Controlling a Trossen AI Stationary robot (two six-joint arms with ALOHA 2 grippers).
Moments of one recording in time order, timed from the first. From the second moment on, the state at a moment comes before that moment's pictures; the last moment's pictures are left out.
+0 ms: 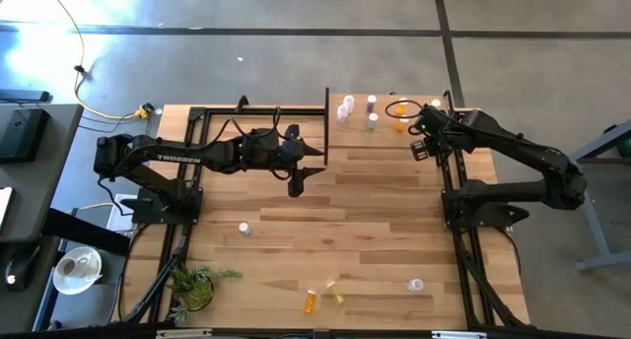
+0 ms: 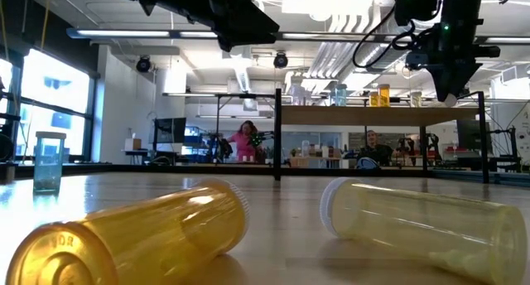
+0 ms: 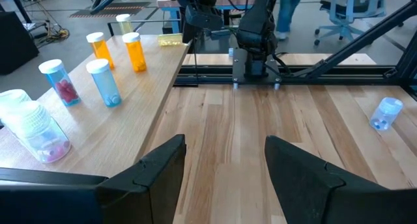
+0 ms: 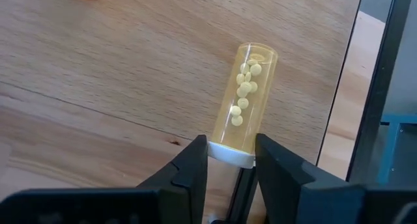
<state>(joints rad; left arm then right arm) 0.26 1.41 0.93 0.17 0.01 0.08 -0.60 1.05 0.98 -1.29 0.37 0.58</state>
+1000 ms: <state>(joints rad) 0.26 1.41 0.93 0.12 0.03 -0.02 -0.52 0.84 0.98 -1.32 0.10 0.44</state>
